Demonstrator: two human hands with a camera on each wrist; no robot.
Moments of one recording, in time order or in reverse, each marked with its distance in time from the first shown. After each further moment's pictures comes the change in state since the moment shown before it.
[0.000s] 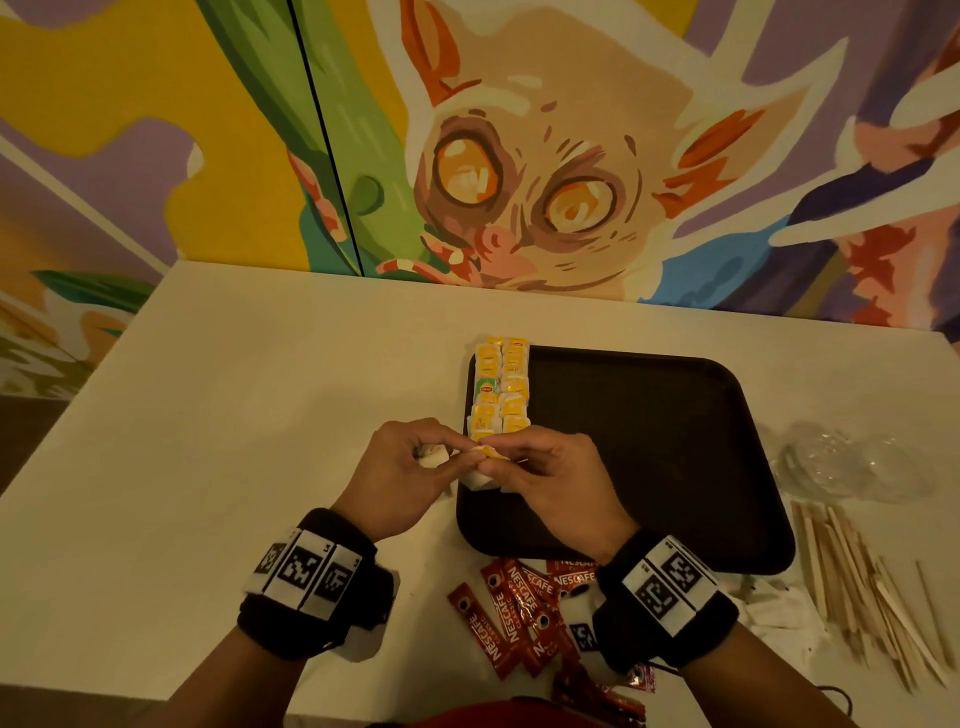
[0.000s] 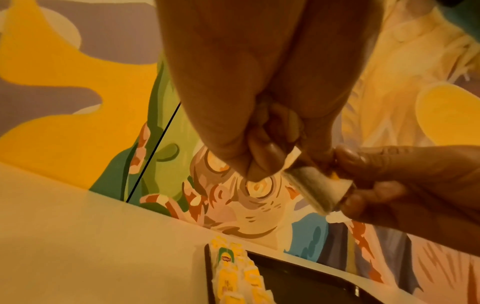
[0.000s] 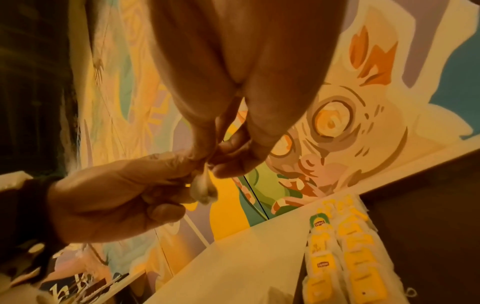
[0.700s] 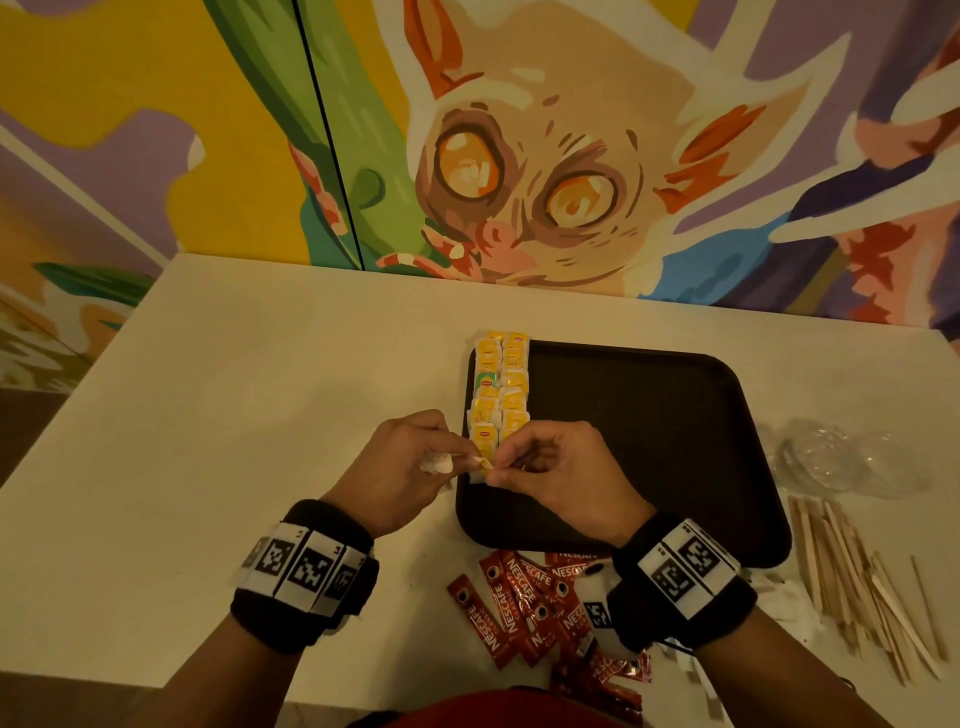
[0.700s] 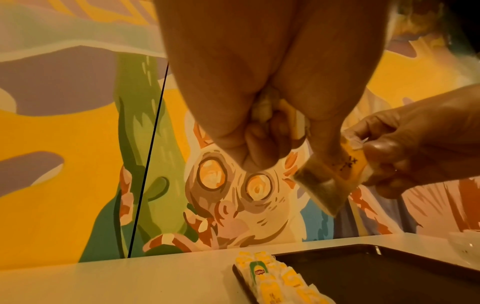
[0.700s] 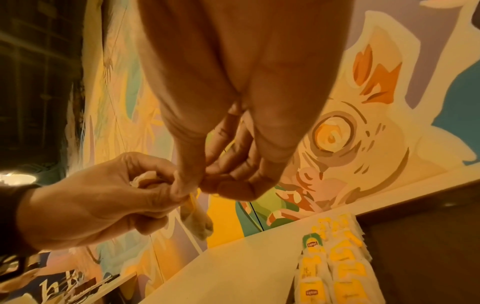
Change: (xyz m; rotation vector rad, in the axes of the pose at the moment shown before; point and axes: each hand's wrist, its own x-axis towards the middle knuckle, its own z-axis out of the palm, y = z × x) left_hand -0.001 -0.007 -0.009 0.381 -0.169 0.206; right_hand 0.001 -0.010 -0.015 -0.177 -0.123 0.095
